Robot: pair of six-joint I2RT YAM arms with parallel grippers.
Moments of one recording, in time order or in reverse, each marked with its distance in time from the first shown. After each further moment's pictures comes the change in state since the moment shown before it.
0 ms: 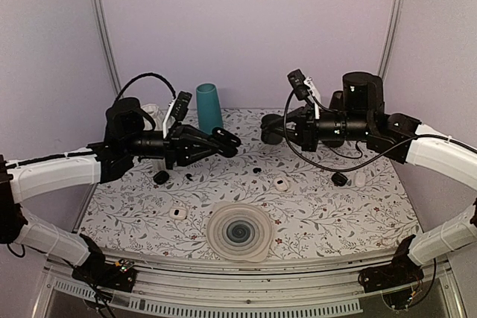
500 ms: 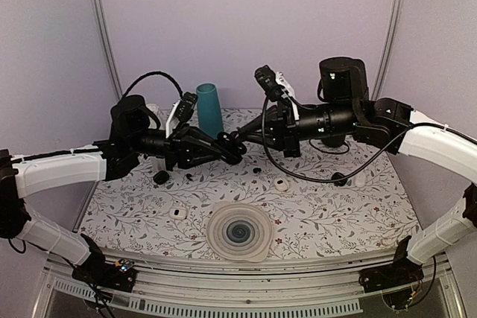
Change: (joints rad) left arm -0.026 0.050 0.029 0.053 0.138 -0.038; right arm 0.175 0.093 0.225 -0.125 -0.071 -0.139
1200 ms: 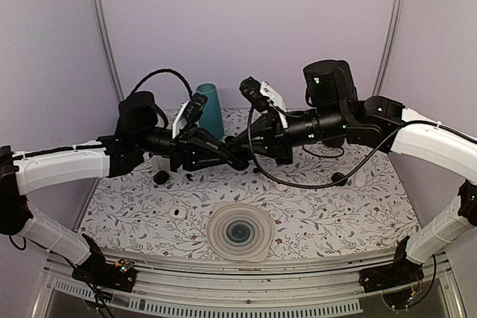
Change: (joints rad) left arm -0.054 0.032 0.075 -0.084 0.036 0.050; right arm 0.050 0.074 0.075 -0.127 0.063 -0.068
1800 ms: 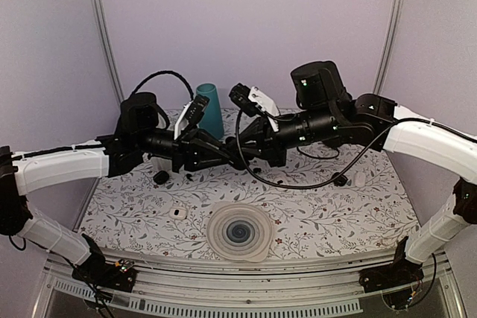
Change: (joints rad) left arm -0.005 -0.002 0.006 -0.069 -0.050 0.029; right arm 0.025 0.052 0.053 -0.072 0.092 -0.026
